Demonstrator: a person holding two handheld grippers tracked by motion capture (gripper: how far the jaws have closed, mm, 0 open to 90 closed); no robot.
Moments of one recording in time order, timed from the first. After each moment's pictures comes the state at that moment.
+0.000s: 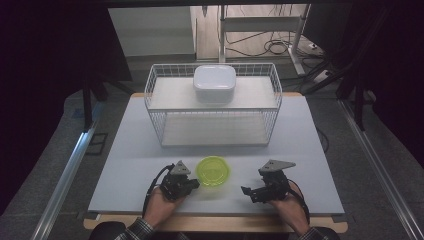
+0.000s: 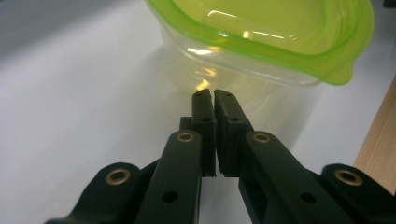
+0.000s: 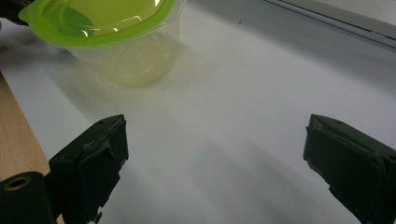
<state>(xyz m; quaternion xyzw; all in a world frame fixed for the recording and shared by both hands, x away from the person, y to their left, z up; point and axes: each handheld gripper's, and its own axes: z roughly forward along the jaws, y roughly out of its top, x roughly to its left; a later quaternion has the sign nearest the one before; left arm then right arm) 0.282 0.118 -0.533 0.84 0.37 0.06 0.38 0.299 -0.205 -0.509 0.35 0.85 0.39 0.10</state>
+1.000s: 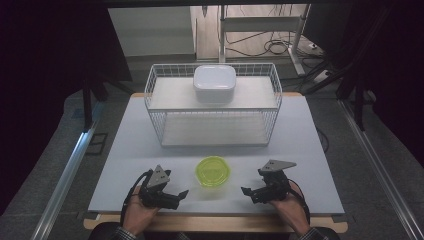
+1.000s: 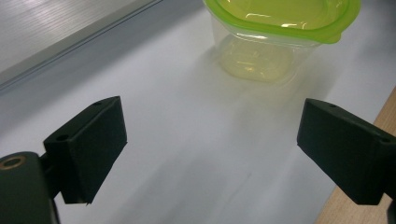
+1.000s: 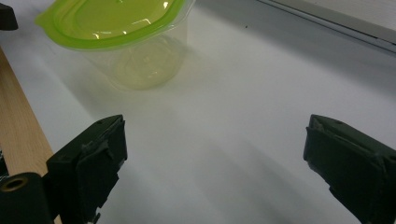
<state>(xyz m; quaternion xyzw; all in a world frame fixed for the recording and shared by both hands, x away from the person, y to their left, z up) 0.249 0.167 -0.519 0.82 0.36 0.16 0.41 0.299 -0.206 -0.507 0.33 0.85 0.40 0.09</state>
